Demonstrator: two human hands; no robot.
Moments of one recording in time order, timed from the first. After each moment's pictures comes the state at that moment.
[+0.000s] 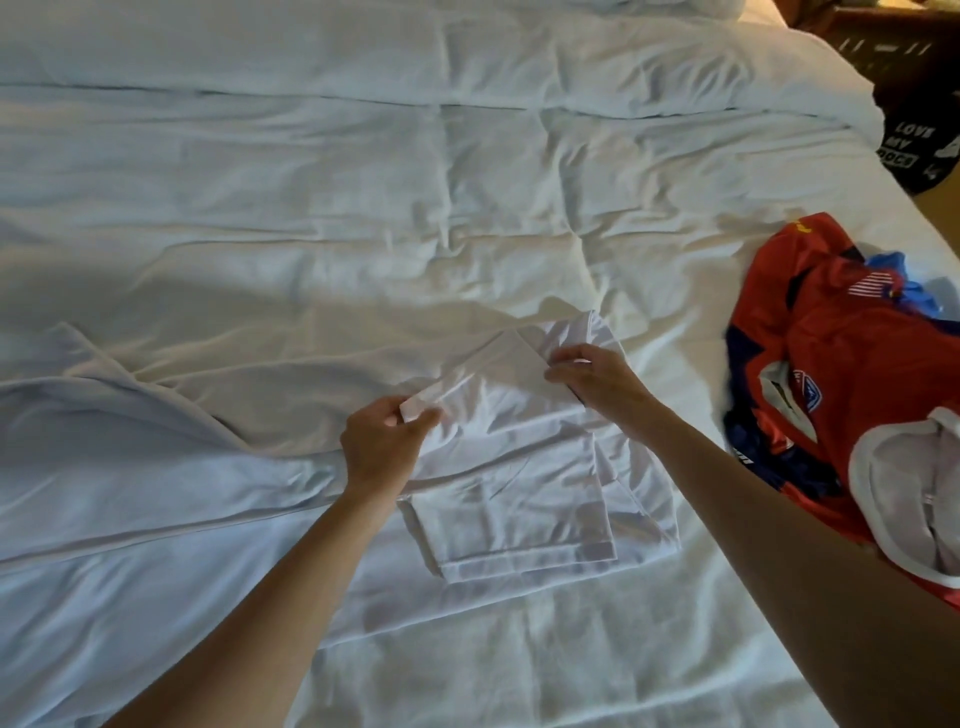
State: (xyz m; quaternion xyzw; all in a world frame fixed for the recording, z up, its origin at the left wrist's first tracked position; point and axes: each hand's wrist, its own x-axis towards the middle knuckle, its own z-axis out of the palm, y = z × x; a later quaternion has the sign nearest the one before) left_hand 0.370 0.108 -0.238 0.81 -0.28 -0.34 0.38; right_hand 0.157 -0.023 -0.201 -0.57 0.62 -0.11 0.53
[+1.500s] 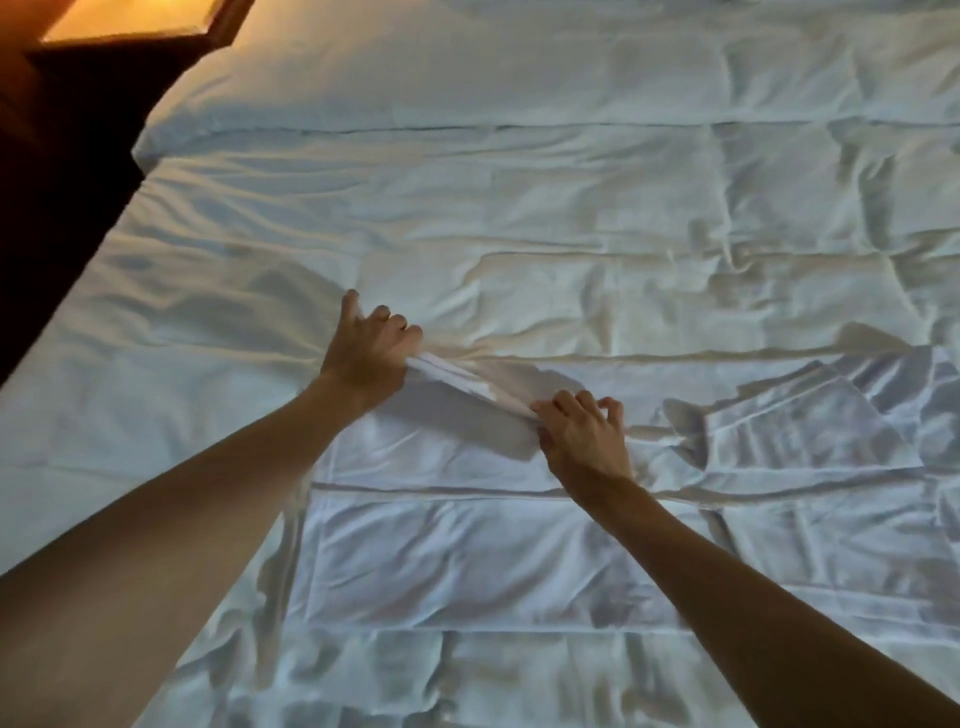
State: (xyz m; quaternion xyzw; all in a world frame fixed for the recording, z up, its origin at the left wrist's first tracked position) left_hand 0.722 0.195 -0.180 0.69 -0.68 0.13 -0.20; right_hand 0.450 0.150 -0.260 -0.90 0.41 -0.11 0.07
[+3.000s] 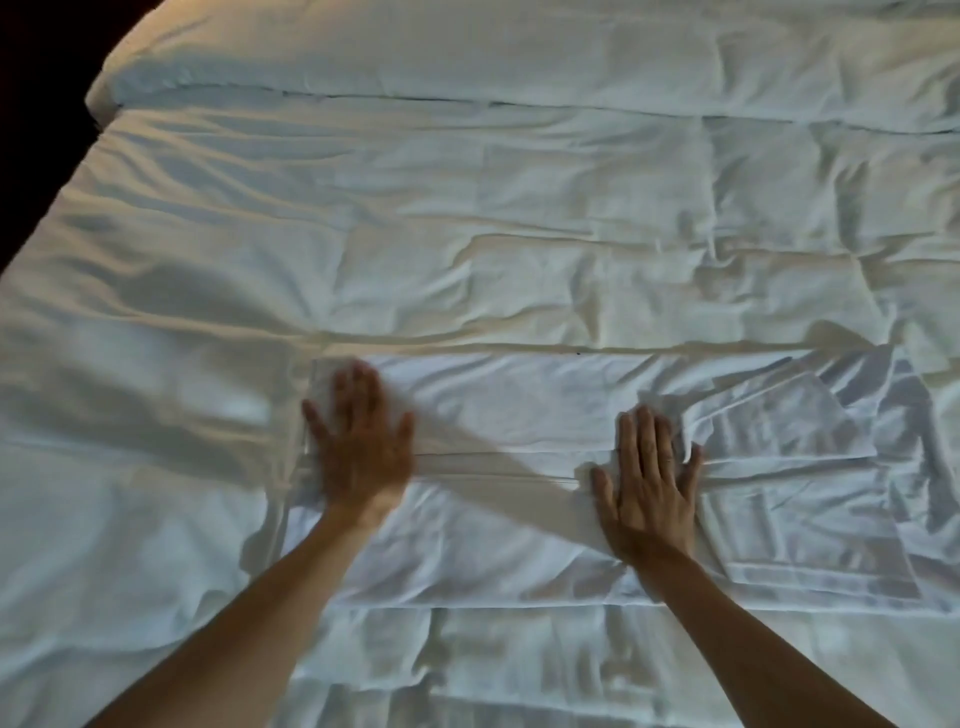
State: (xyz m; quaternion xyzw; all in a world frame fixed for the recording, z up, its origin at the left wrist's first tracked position) left_hand 0.657 0.292 -0.281 0.89 -0.45 0.00 0.03; right_hand 0.345 0.182 -0.295 -0.83 0.55 0.00 0.07
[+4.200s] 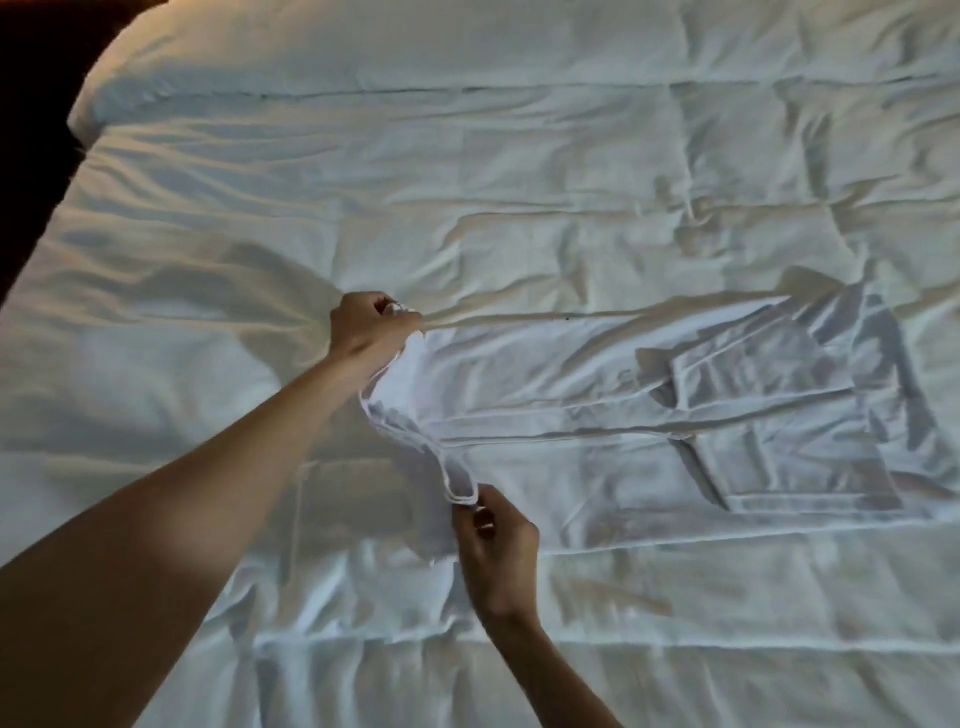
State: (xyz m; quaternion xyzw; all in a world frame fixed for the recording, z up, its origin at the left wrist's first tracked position) left_hand 0.691 0.212 -0.174 0.85 -0.30 -0.28 0.32; right_hand 0.471 0.346 -0.211 -0.55 0.56 -0.30 0.54
